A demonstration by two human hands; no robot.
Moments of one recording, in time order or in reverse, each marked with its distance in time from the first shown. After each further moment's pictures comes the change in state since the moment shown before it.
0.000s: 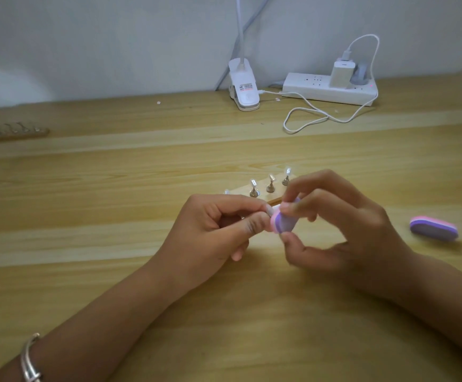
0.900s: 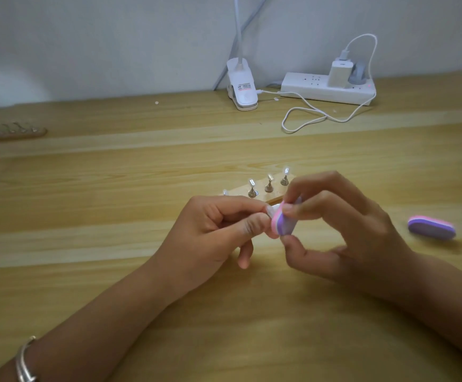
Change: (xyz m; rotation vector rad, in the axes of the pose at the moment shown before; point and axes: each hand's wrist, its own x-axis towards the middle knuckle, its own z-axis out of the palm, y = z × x) left_hand -0.001 0.005 0.003 -0.120 -0.056 -0.029; right_hand 0.000 -0.001 -0.002 -0.047 0.035 -0.064
